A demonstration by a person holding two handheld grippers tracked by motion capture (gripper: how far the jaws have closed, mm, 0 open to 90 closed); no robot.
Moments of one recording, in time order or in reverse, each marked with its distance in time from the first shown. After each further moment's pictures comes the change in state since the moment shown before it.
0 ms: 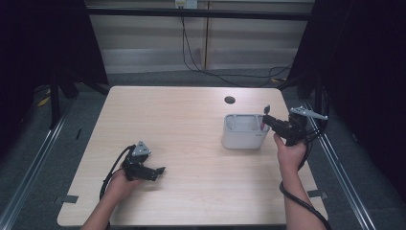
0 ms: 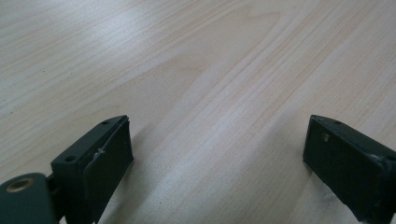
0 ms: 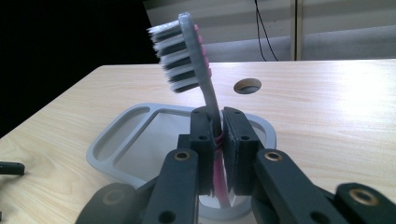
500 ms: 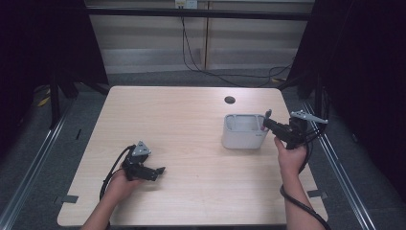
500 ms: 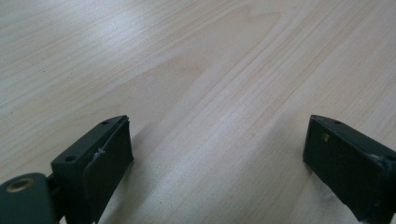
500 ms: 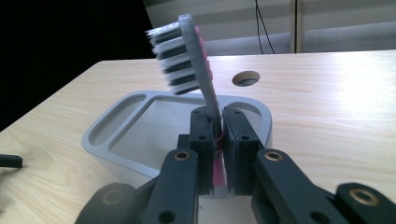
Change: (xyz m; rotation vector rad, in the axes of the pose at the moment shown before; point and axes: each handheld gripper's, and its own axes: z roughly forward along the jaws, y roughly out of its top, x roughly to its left) left arm 0.000 0.000 0.000 0.001 0.000 0.000; right arm -0.004 -0.011 -0.003 0.006 0.000 0.002
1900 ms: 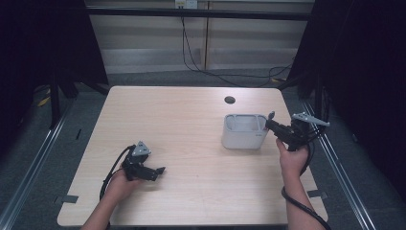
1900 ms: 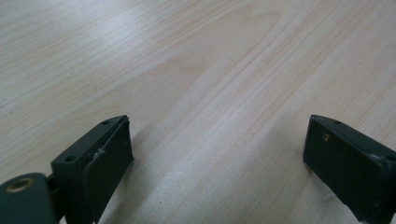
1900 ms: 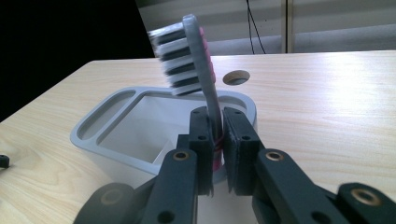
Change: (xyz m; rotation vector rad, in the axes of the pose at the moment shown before) left arm 0.000 0.000 0.000 -0.001 0.002 -0.001; right arm -0.003 -0.004 -0.005 -0.010 -0.031 -0.010
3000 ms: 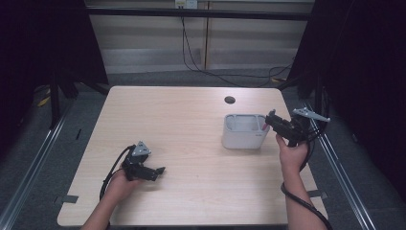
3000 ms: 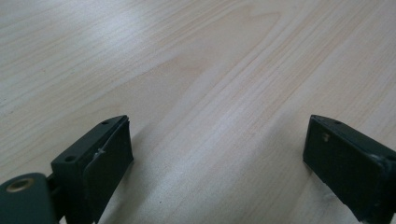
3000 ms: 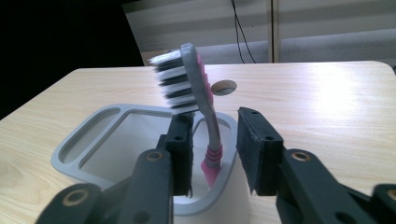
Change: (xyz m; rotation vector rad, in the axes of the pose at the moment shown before) left arm 0.000 0.000 0.000 0.000 0.000 0.000; right arm -0.002 0.011 0.004 -0.014 -0.055 0.000
